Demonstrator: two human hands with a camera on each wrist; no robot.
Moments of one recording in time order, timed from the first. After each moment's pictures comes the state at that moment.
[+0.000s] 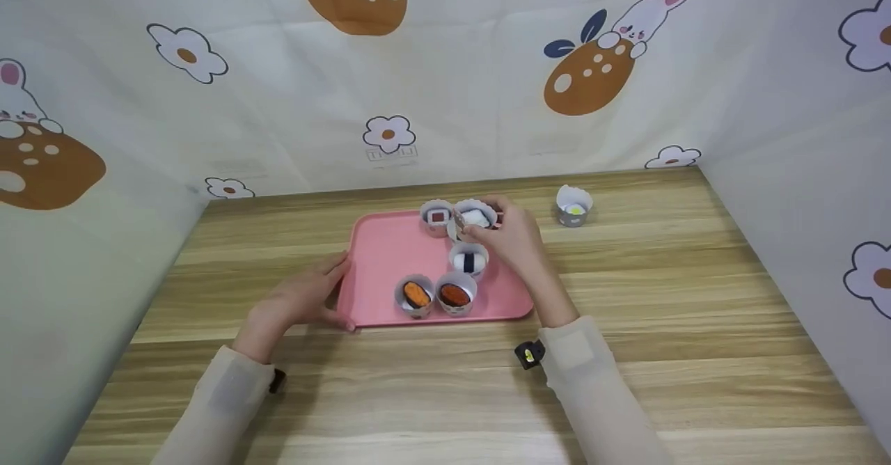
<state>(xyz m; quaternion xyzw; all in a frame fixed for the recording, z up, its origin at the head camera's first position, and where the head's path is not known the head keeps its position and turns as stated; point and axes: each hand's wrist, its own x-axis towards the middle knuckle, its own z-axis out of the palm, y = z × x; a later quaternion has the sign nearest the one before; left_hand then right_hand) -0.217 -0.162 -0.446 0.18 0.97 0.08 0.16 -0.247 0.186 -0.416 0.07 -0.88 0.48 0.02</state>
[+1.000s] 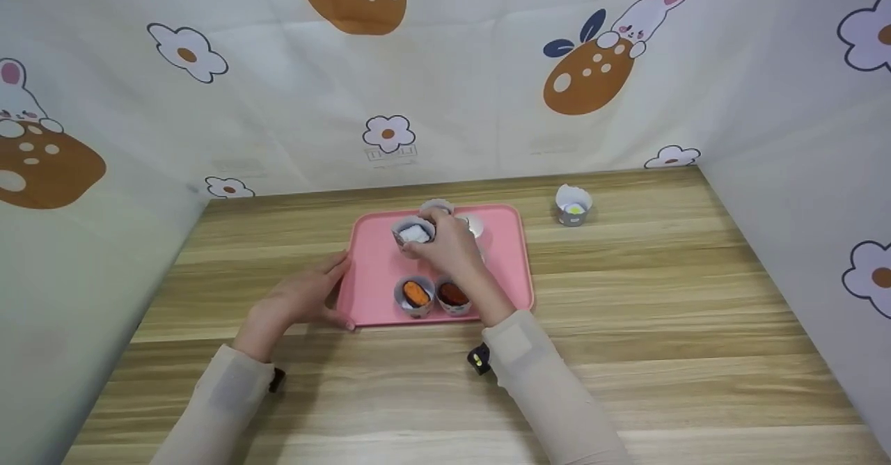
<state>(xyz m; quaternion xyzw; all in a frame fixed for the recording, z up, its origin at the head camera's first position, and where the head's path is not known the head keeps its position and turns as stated) -0.218 -0.162 -0.446 0.18 0.97 0.07 0.16 -0.247 0.103 -0.424 0.09 -0.87 0.48 -0.03</state>
